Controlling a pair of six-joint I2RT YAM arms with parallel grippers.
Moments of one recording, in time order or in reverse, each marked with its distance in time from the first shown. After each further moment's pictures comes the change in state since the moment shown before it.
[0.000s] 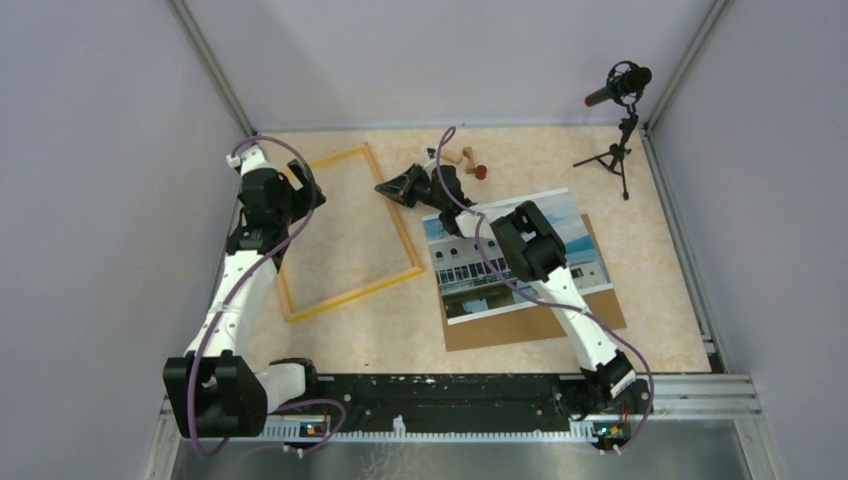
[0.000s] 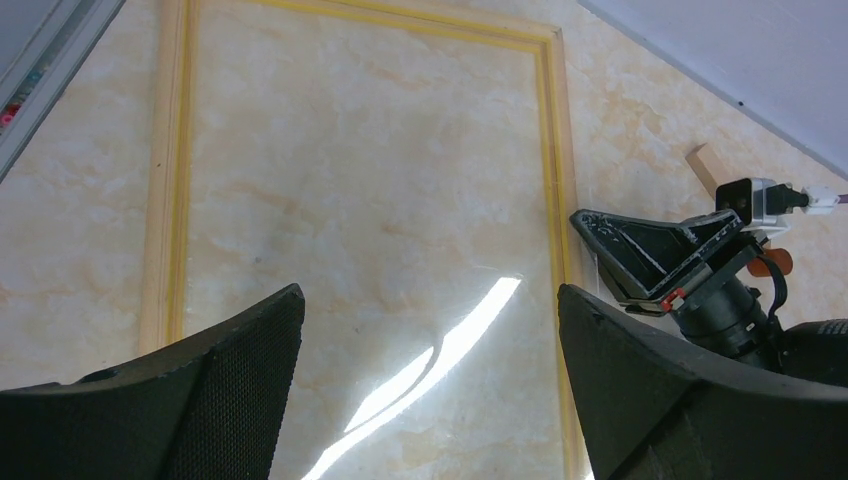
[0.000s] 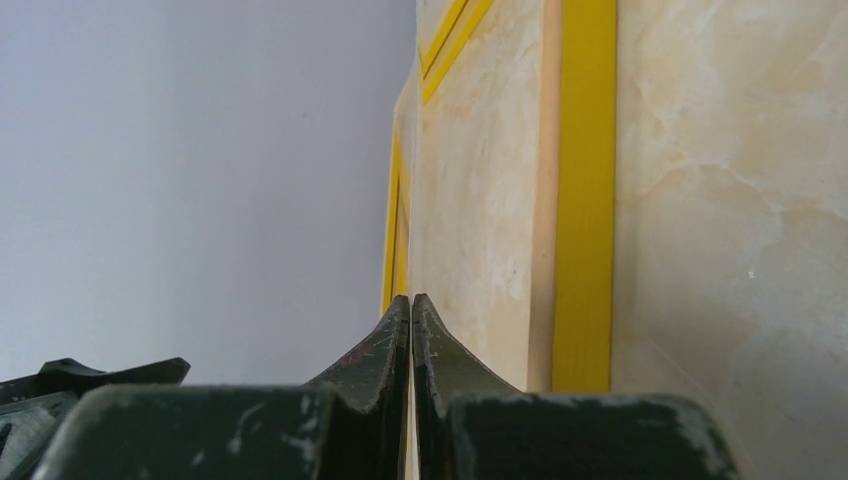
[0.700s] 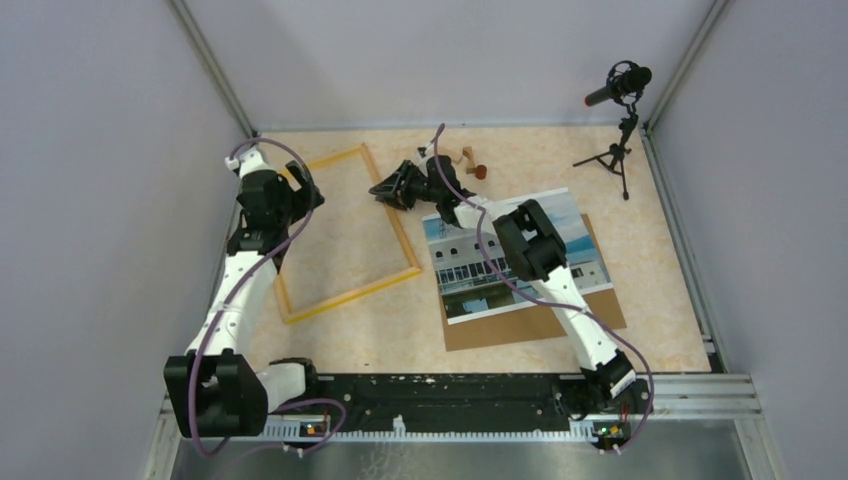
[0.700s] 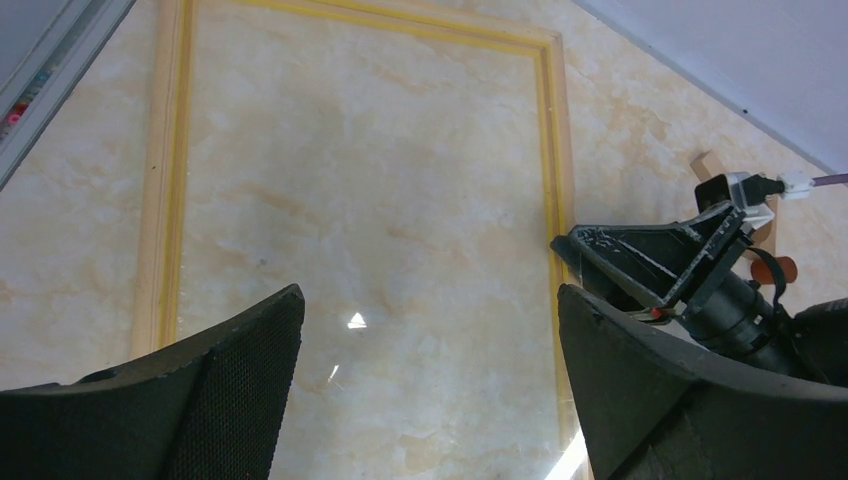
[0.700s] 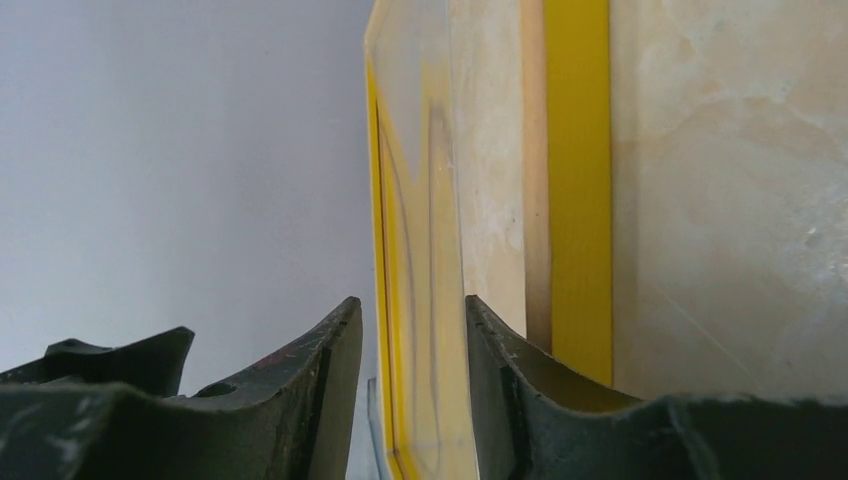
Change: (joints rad) left arm 0.011 -0.005 -0.011 0.011 0.002 0.000; right arm -0.005 0.004 0.104 -0.236 -0.140 0.004
